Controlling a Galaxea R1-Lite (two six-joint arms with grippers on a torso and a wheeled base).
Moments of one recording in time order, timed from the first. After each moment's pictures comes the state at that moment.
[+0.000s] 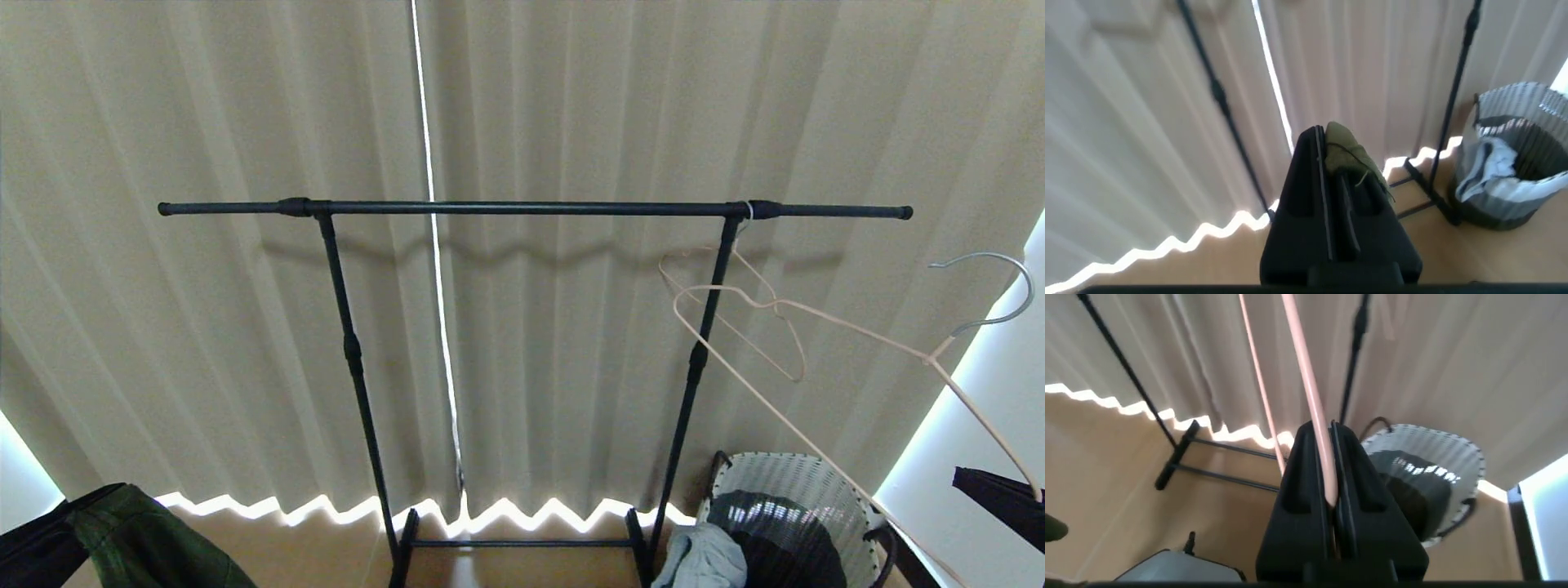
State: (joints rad) left arm -0.04 0.69 -0.20 -0.34 -0.26 0.19; right arm -0.18 0.91 -0.23 -0.30 0.38 -0.07
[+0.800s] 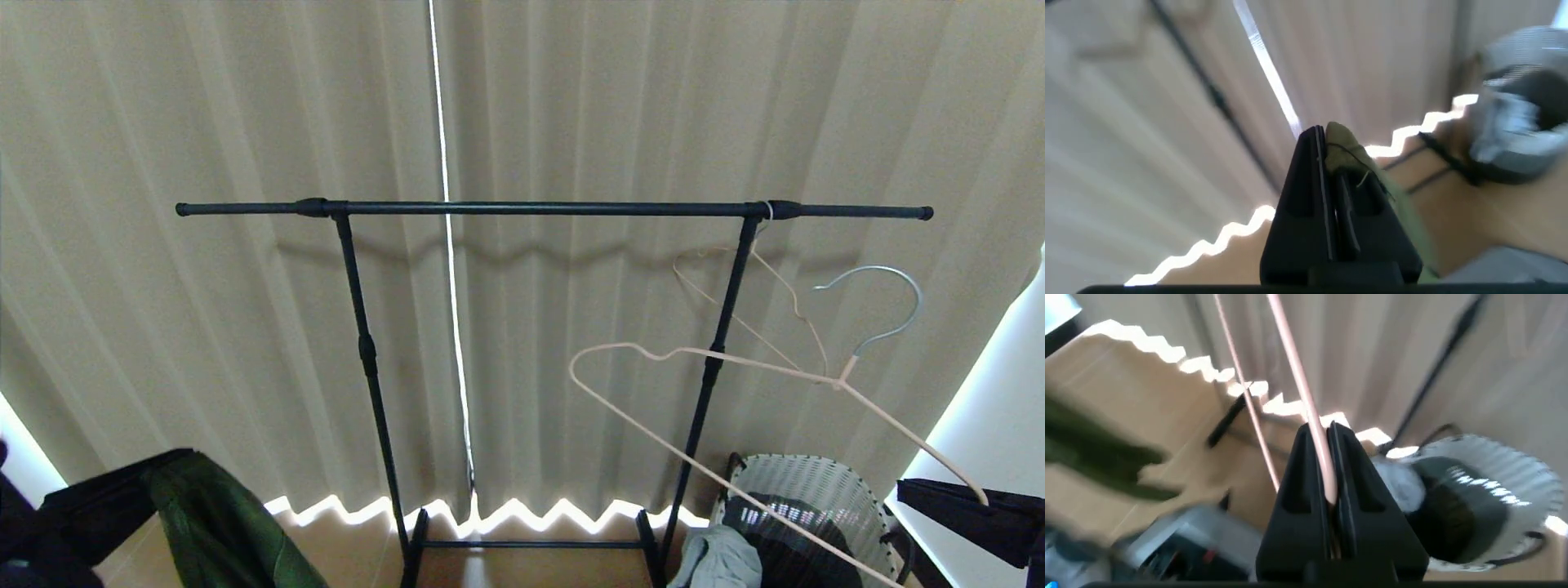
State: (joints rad) left arm -0.23 0.89 -0.32 -0.33 -0.13 0.32; right arm 0.12 0.96 -0.40 -0.06 0.34 -0.08
